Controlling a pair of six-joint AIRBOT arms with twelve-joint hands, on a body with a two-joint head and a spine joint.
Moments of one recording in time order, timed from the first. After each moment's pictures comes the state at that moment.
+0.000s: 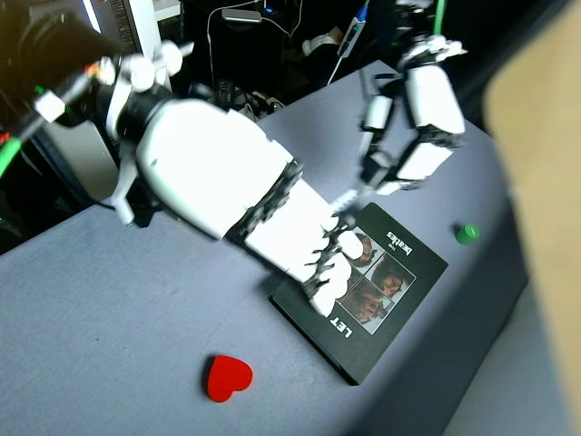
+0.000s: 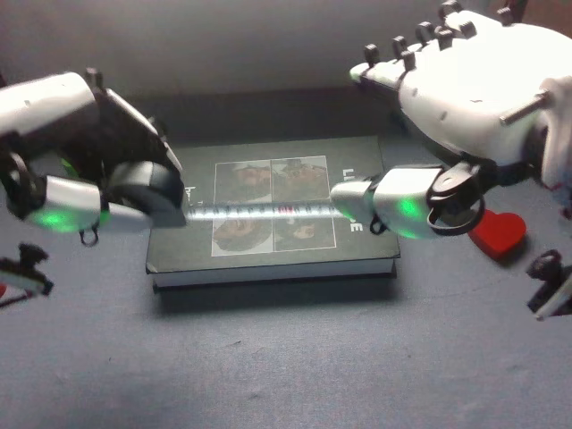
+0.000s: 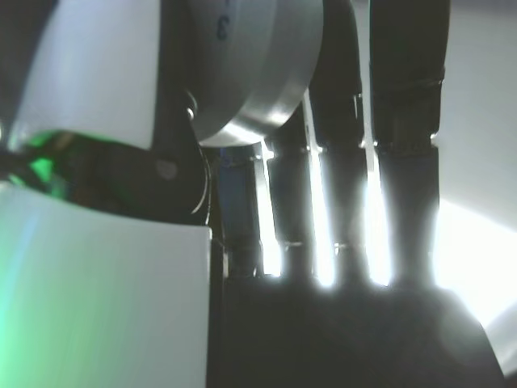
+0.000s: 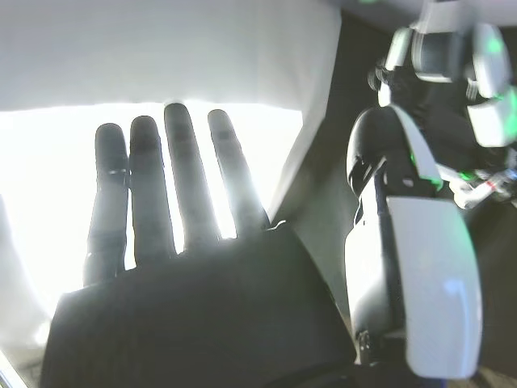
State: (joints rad) left arm 0.66 -0.76 1.01 -0.06 -0.46 0.49; right arm -0.11 -1.03 0.55 -1.63 -0.92 0.50
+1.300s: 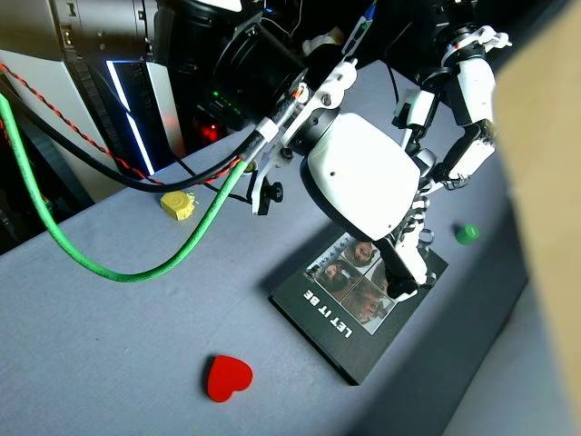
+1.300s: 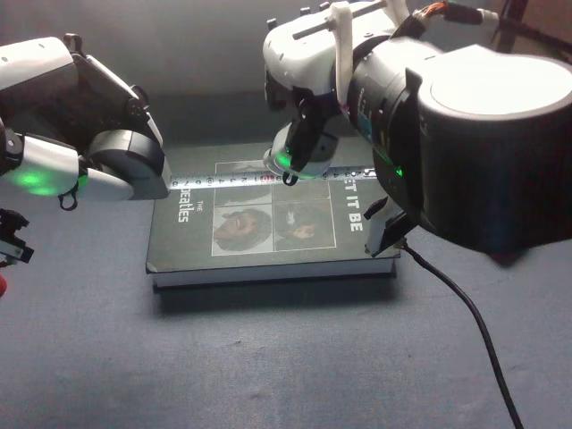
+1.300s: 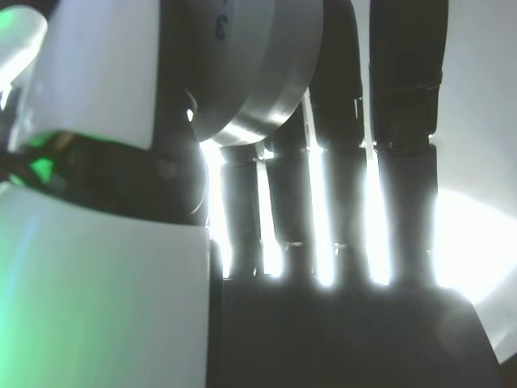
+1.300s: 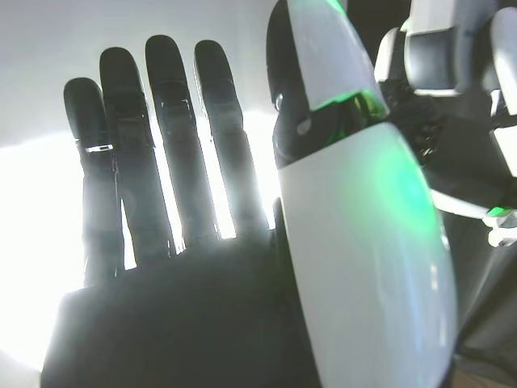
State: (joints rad) left arm 0.59 -0.76 1.10 0.18 -0.37 0.24; right arm -0.03 -1.43 0.94 -1.41 -0.97 0.47
